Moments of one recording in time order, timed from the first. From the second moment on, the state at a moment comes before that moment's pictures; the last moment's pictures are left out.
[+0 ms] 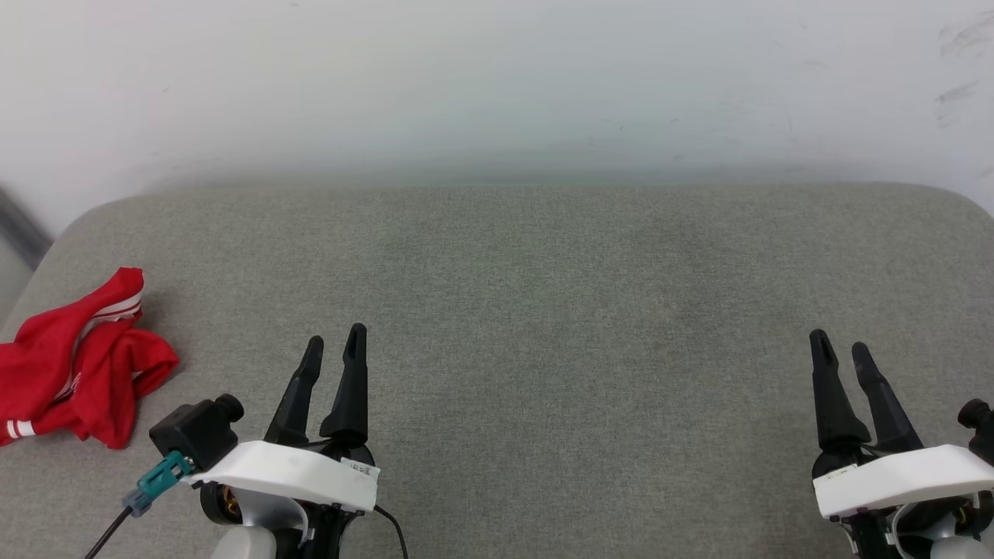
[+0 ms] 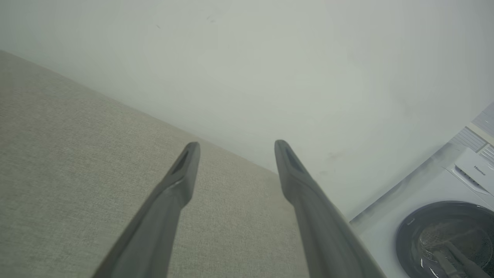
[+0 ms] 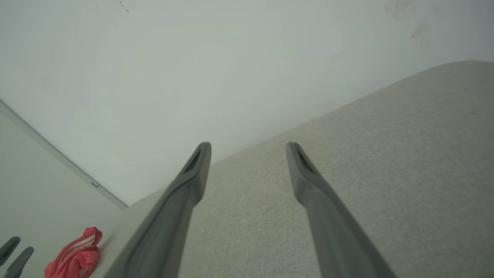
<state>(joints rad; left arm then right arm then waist) -0.09 0.05 -0.09 0.10 -0.70 -0.13 -0.12 -0.03 -0.05 -0.07 0.06 0.62 0.13 -0.05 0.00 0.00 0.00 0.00</state>
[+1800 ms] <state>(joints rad) -0.09 0.05 -0.11 0.14 -0.18 -0.05 -0.25 0.01 -0.05 -0.11 -0.04 0.15 0.13 -0.02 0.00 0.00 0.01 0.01</state>
